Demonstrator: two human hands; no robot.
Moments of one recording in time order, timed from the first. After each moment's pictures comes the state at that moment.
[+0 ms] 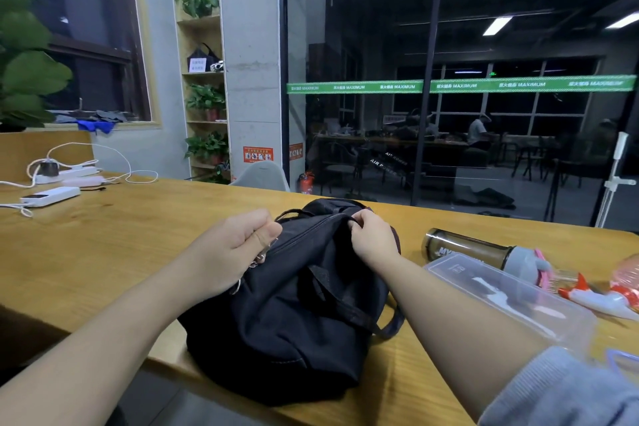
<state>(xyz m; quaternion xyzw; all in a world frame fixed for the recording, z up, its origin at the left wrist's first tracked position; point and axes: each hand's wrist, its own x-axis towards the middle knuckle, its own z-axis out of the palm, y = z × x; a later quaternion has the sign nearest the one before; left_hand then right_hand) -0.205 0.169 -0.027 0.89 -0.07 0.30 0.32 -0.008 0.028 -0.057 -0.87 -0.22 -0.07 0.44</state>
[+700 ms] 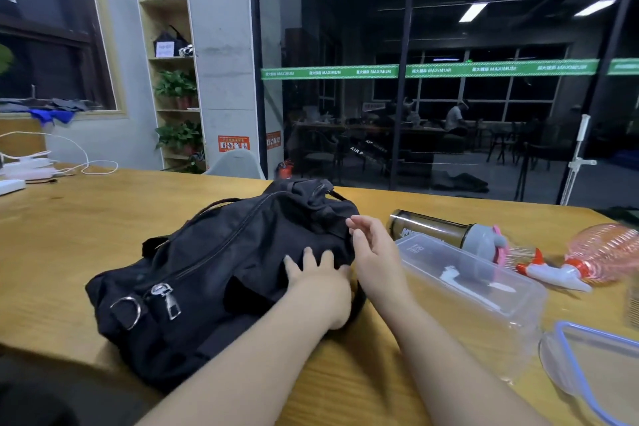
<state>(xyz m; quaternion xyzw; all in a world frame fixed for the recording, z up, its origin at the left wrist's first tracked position) -0.081 0.029 -0.099 0.99 0.14 -0.03 -0.06 -0.020 -0.042 -0.112 -0.72 -0.26 -0.11 0.64</state>
